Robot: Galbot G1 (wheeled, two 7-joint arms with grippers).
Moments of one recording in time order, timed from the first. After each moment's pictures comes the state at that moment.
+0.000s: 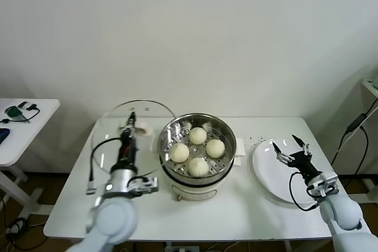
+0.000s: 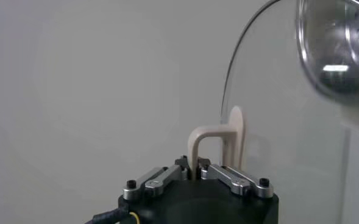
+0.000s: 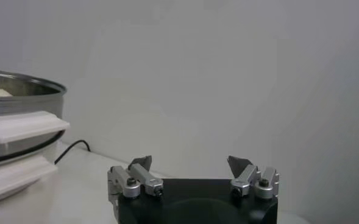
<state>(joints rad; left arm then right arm) 1.11 -1.09 -0.07 -2.10 1.36 0.68 0.17 -1.18 1.03 0.61 1.51 0.34 0.09 -0.30</state>
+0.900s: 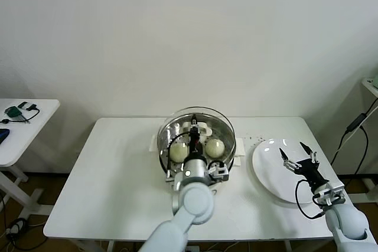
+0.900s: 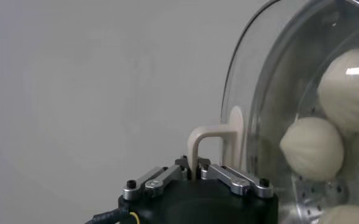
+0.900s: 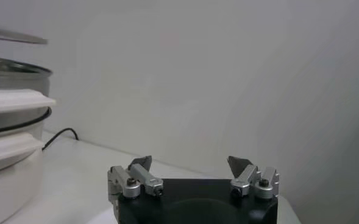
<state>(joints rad) 0.92 -1.54 0.17 -1.74 1.60 0.74 0.28 -1.23 1.07 0.68 1.48 0.31 0.13 -0.33</state>
